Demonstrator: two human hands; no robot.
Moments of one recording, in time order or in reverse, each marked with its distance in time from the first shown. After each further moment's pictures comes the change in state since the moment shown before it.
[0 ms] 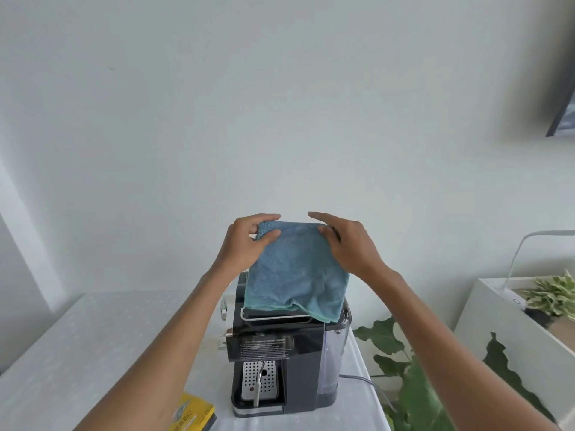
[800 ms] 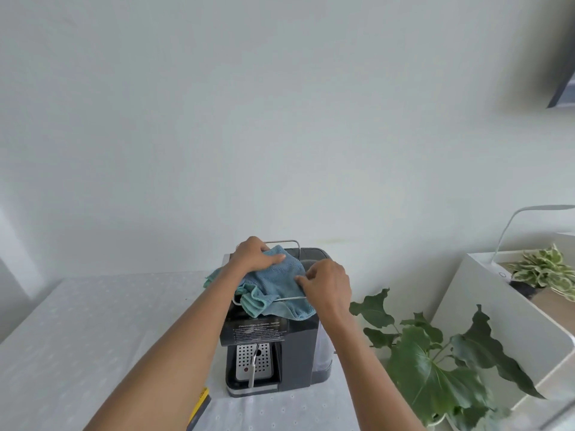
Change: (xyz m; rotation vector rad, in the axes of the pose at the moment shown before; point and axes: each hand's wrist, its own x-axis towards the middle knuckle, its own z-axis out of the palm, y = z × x) left_hand 0.016 -0.093 0.064 0.367 -0.365 -0.415; right_hand -0.067 0.003 0.100 -0.106 0.000 0.587
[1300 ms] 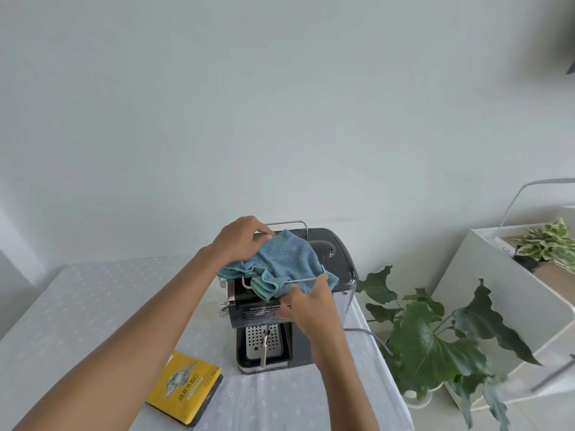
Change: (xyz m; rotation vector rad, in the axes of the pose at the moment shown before) left_hand -0.009 -0.033 -0.031 0.318 0.054 0.412; right_hand -0.081 -0.031 0.017 0.665 -0.329 0.402
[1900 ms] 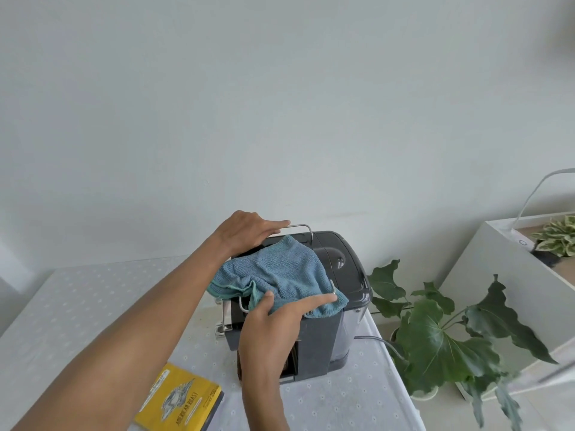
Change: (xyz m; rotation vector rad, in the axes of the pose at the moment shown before) left_hand 0.066 -0.032 0.014 0.430 0.035 0.331; right_hand 0.023 0.000 0.091 0.299 0.486 -0.090
